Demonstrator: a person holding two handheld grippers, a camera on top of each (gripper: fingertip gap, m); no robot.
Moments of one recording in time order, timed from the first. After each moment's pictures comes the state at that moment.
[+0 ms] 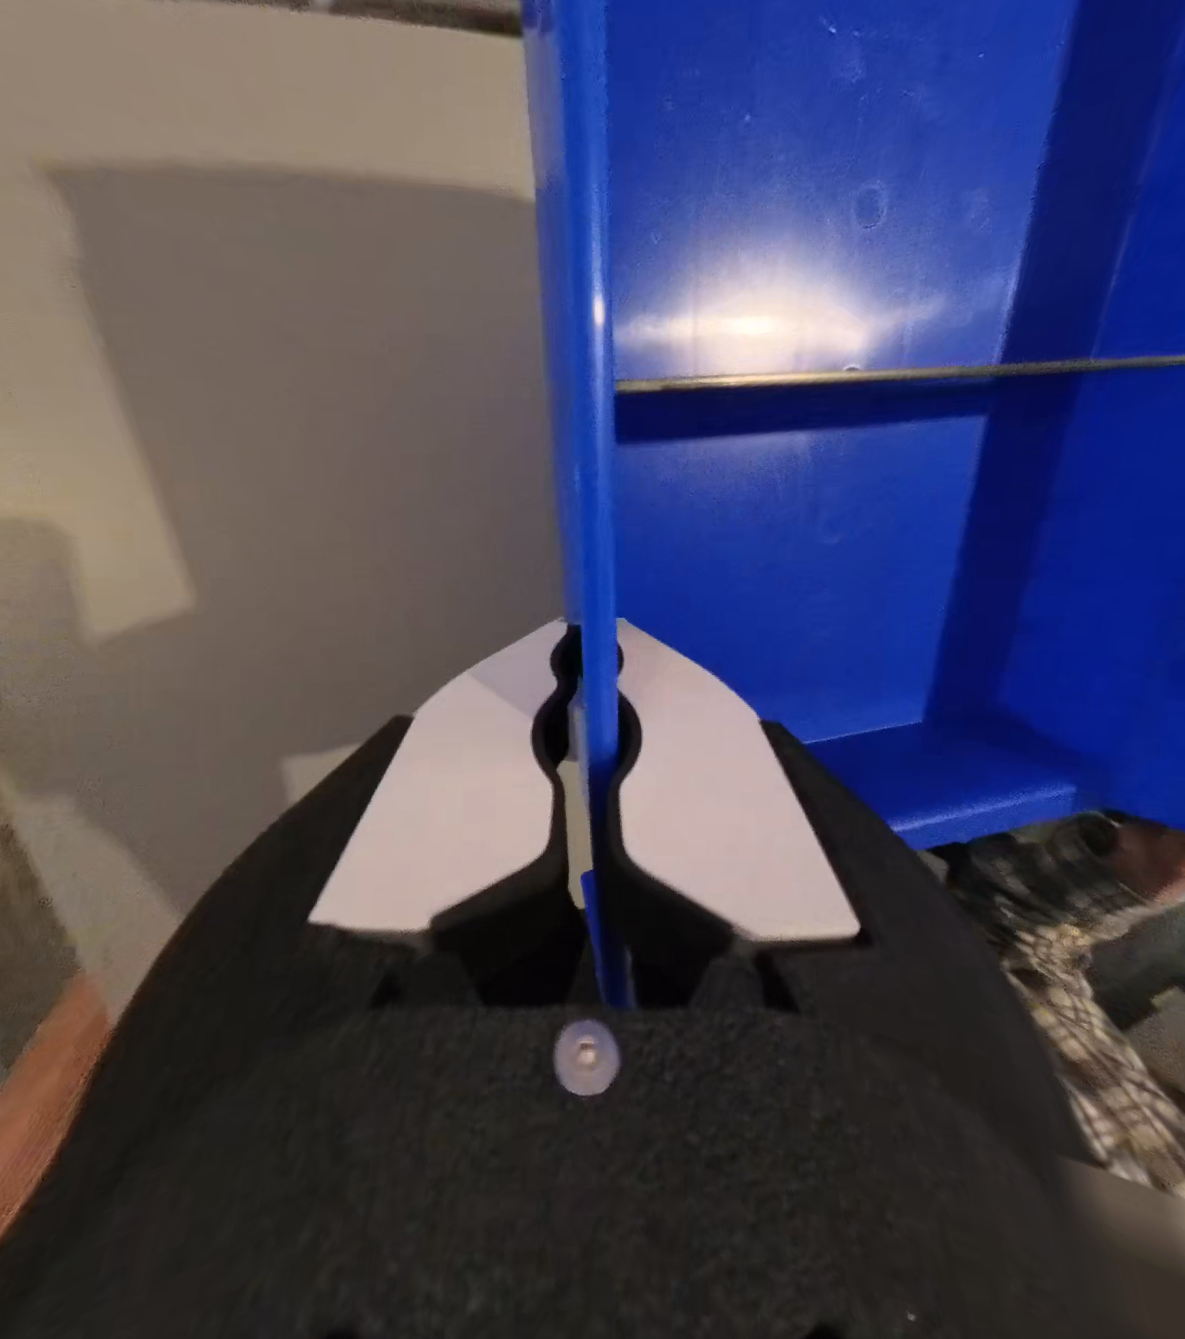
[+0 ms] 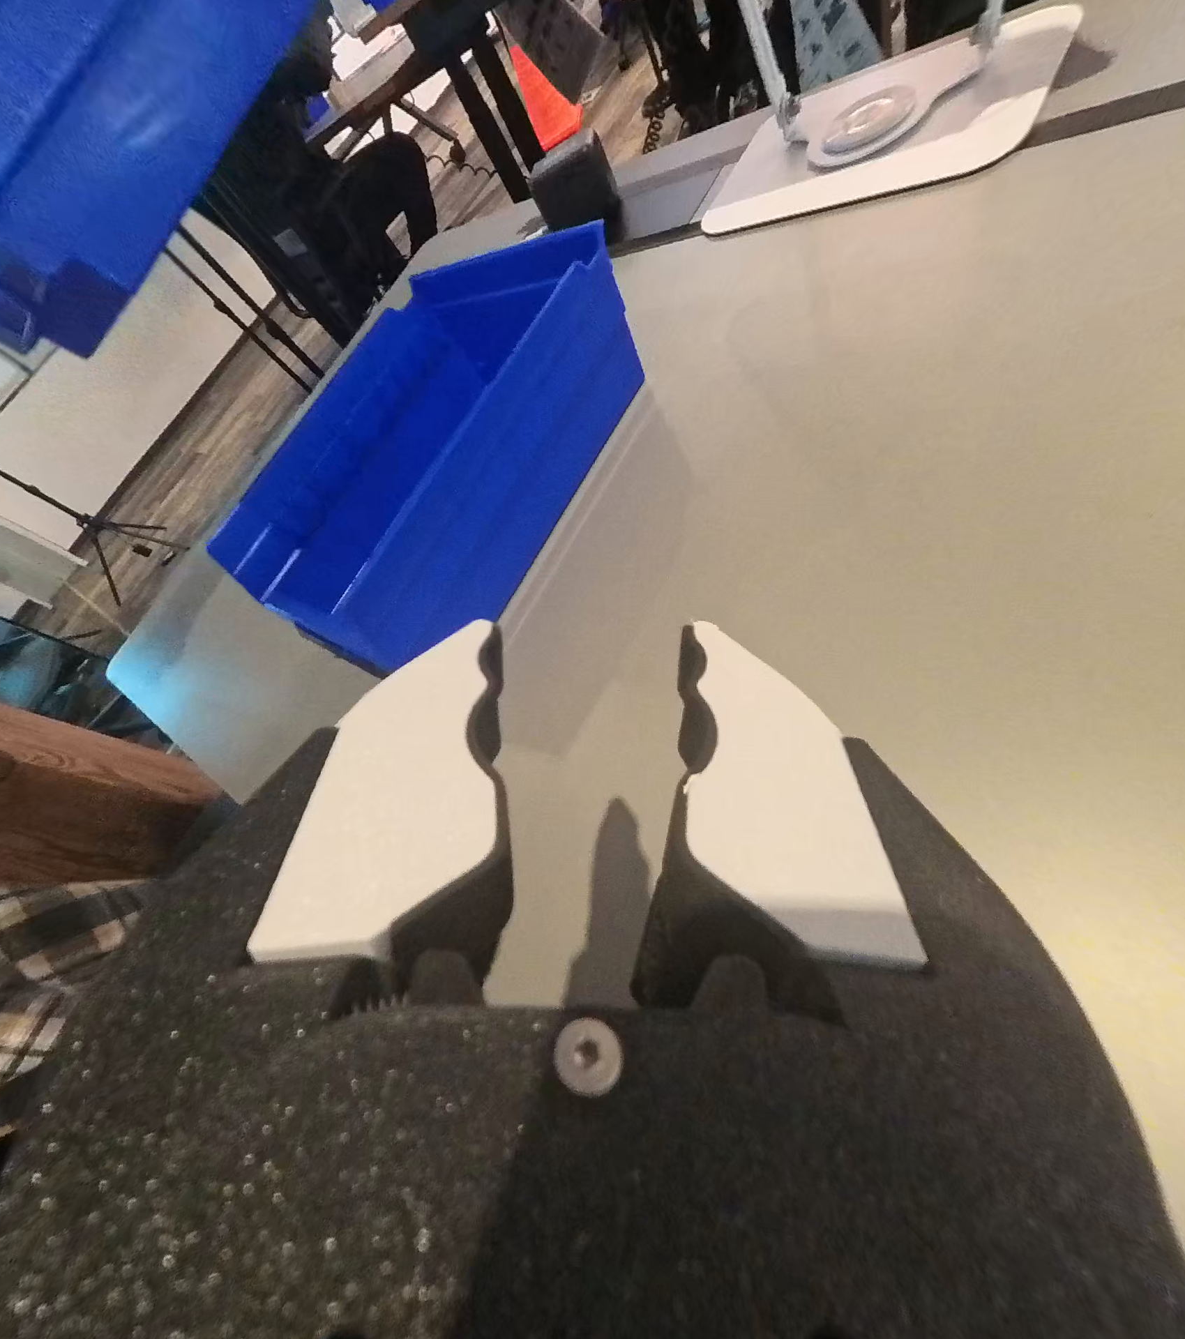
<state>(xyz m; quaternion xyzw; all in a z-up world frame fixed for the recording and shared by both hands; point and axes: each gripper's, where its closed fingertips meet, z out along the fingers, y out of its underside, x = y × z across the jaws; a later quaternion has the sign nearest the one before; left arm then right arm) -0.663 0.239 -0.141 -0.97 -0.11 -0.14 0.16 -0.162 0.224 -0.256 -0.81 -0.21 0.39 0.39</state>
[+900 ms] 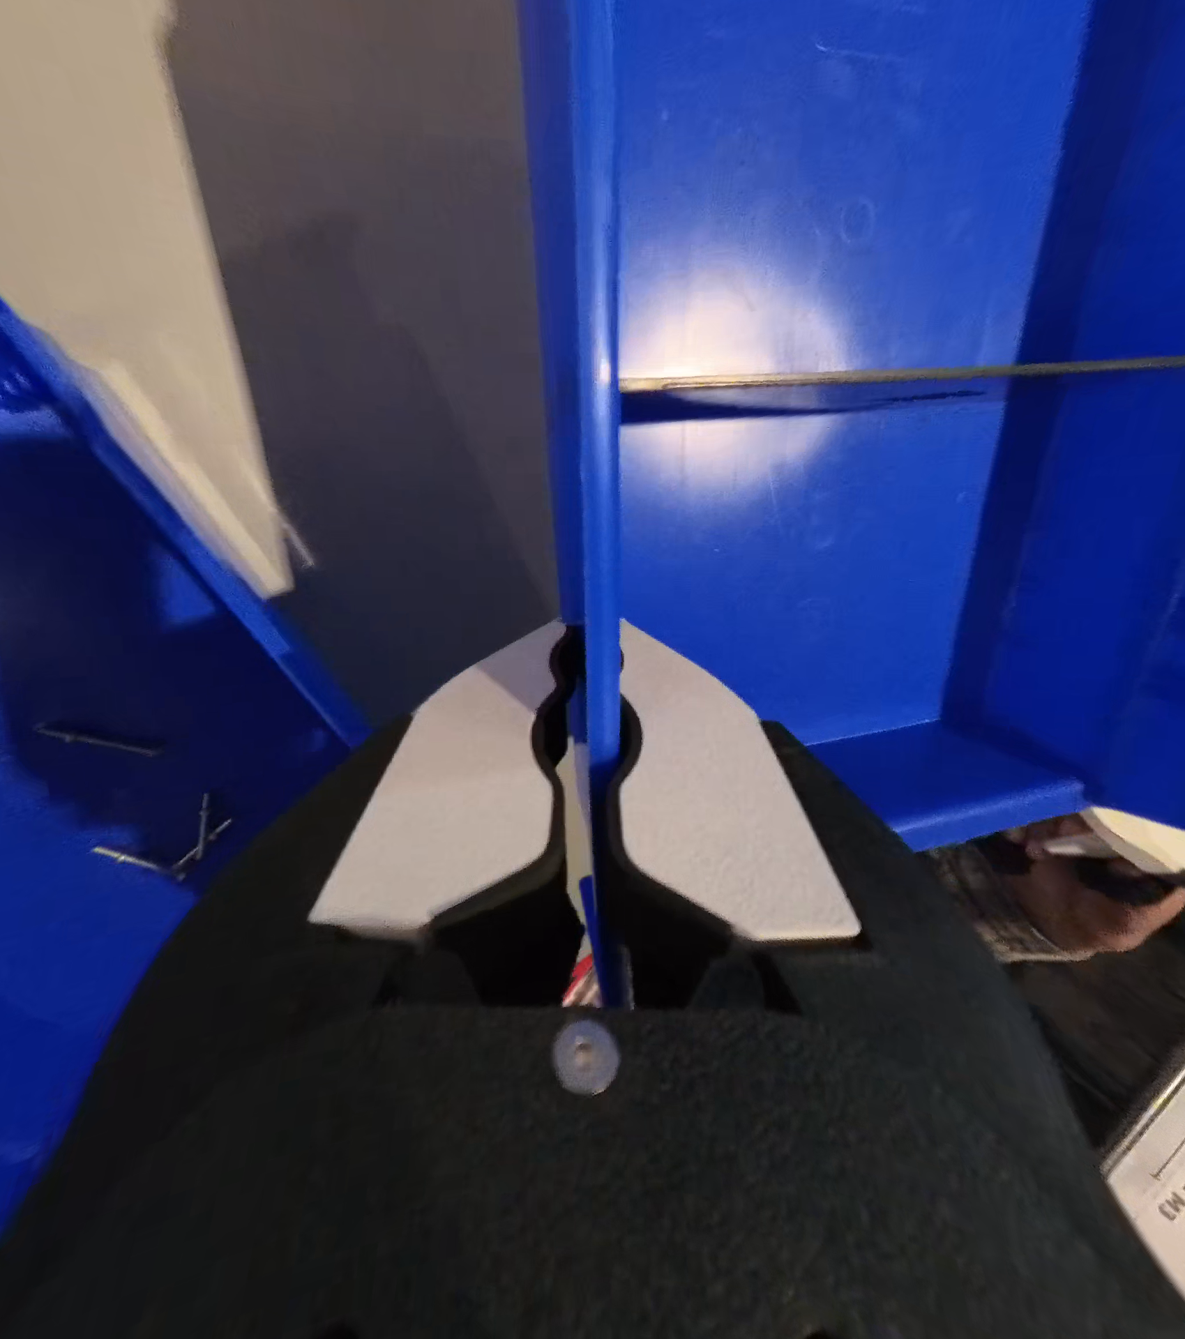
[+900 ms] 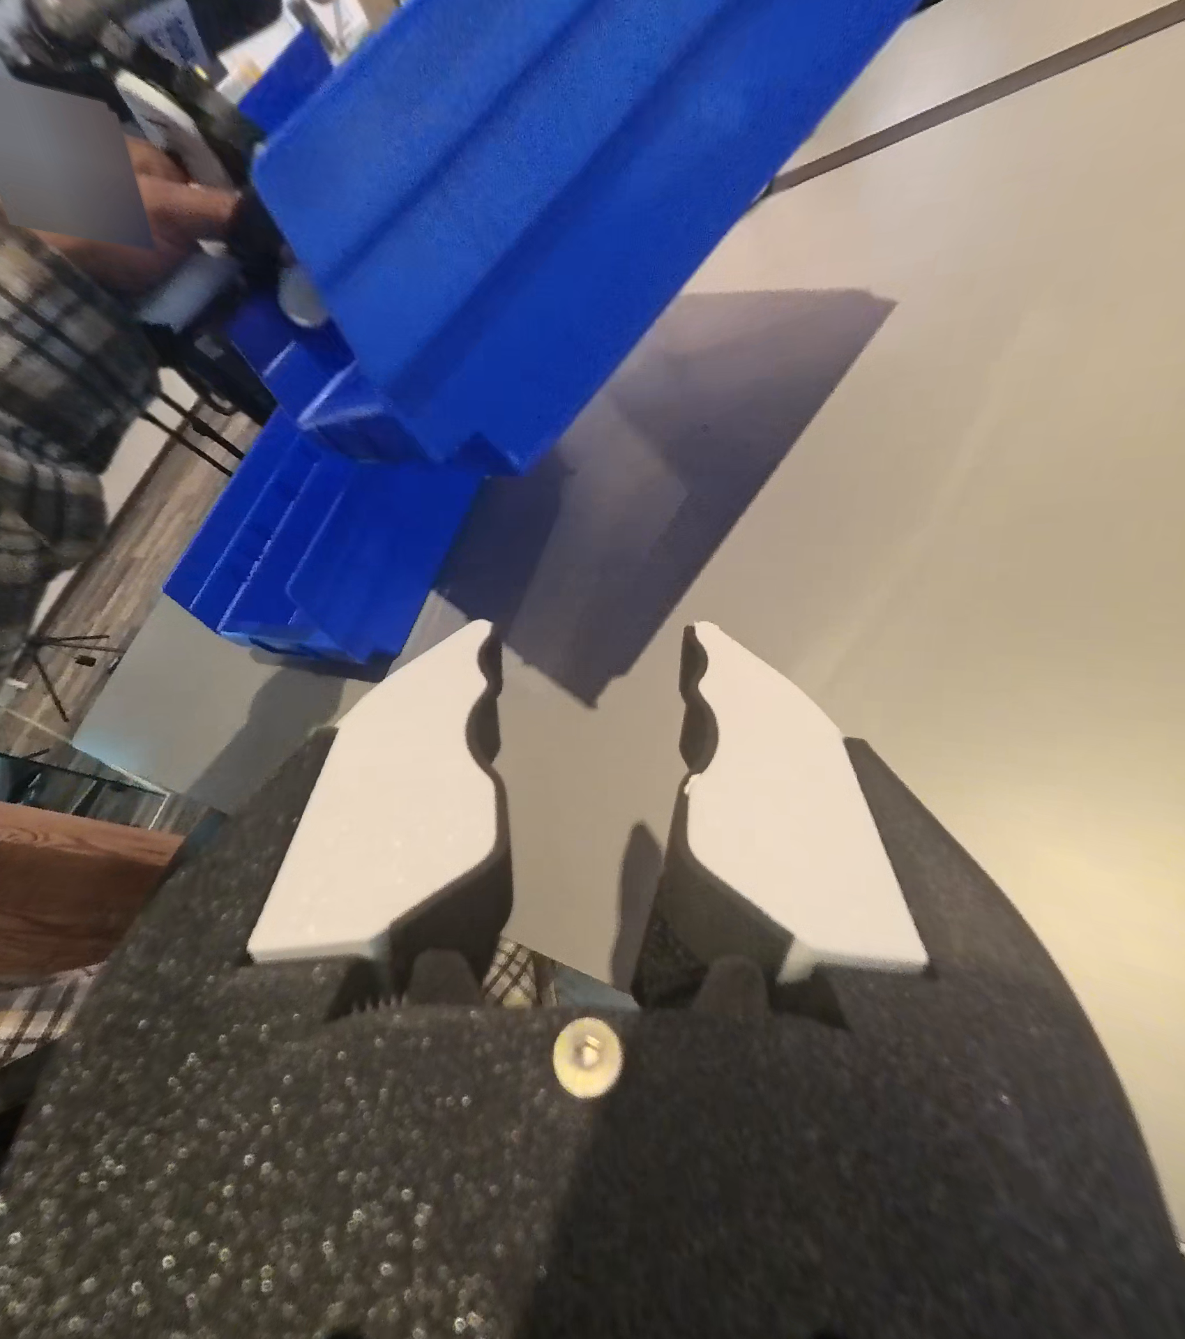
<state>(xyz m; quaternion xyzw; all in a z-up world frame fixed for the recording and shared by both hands) -0.302 0.345 -0.258 -0.97 0.06 -0.23 0.06 -0.060 0.202 -0.249 -0.82 -0.12 0.37 0.42</state>
